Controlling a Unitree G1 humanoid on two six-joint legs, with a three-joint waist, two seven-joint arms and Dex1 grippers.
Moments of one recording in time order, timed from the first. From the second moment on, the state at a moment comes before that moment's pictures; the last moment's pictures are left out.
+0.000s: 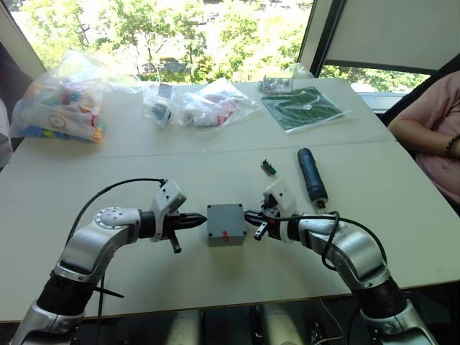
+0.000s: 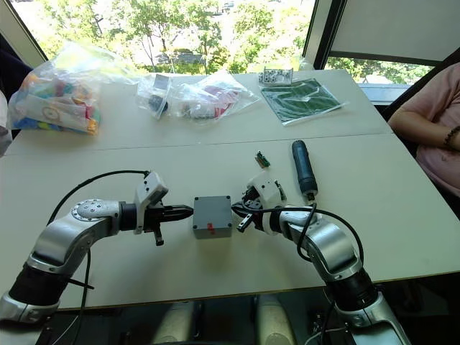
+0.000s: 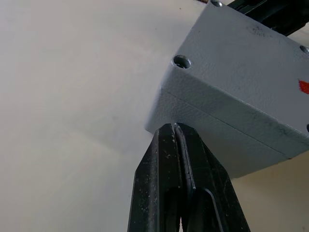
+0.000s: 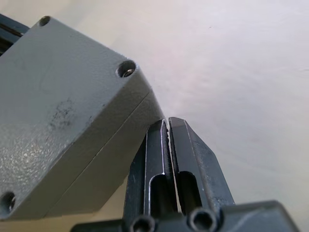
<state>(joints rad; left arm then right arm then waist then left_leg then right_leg) -0.29 0.64 -0.11 -0.25 -0.43 0.73 -0.89 -0.35 -0.44 0.24 -0.33 0.34 0.89 0.55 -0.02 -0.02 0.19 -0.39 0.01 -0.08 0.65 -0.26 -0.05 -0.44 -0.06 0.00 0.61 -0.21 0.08</state>
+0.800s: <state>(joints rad) -0.28 0.64 0.21 -0.33 -0.53 0.80 -0.73 -0.25 -0.54 -0.14 -0.52 0.50 1.02 0.57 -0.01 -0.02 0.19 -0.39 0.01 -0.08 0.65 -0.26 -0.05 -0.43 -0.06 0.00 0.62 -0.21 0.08</state>
